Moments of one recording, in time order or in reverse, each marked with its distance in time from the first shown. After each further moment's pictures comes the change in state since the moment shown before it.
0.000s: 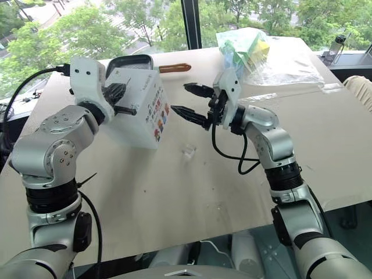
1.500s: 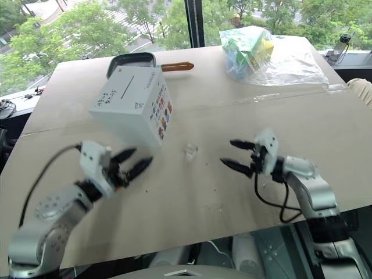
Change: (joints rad) left arm 0.869 -0.011 0.024 -0.183 -0.074 -0.526 -0.495; right arm 0.588 -0.292 -0.097 -0.154 0.011 -0.017 0.113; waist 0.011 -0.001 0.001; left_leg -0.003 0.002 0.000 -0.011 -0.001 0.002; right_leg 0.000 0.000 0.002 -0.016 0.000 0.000
